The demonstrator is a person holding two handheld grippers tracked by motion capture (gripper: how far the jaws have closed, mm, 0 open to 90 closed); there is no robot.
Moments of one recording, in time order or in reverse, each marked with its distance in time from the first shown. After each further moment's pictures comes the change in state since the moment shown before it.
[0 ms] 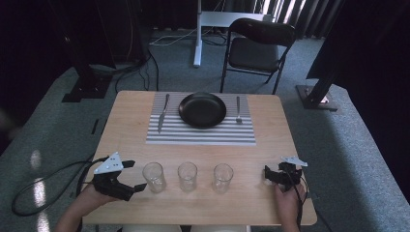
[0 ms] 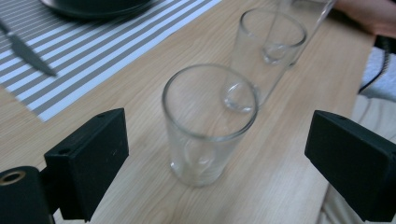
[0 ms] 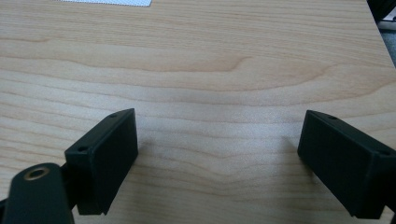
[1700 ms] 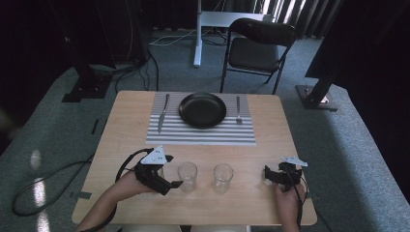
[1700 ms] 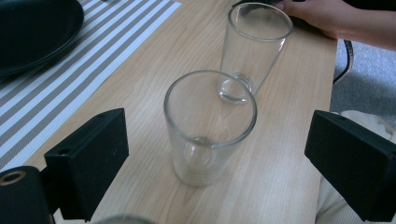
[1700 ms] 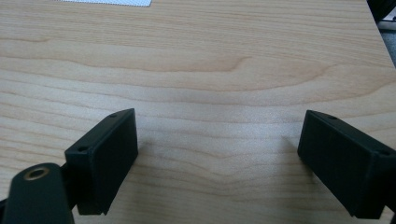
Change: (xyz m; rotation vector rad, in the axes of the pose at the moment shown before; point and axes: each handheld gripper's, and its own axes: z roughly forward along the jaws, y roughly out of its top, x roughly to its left) left arm -0.036 0.067 0.076 0.055 -0.134 0.130; right arm 0.000 0.000 0.000 0.000 0.000 0.000
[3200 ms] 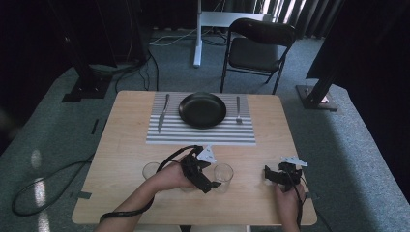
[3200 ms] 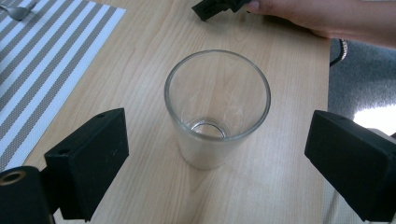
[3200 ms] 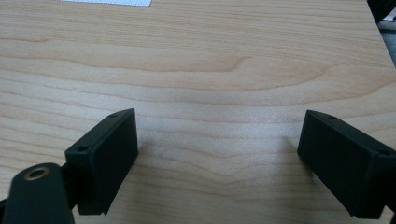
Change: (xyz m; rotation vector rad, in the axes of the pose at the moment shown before) left arm -0.031 0.076 0.093 0.154 -0.082 0.114; right arm 0.000 0.000 0.000 0.000 0.000 0.000
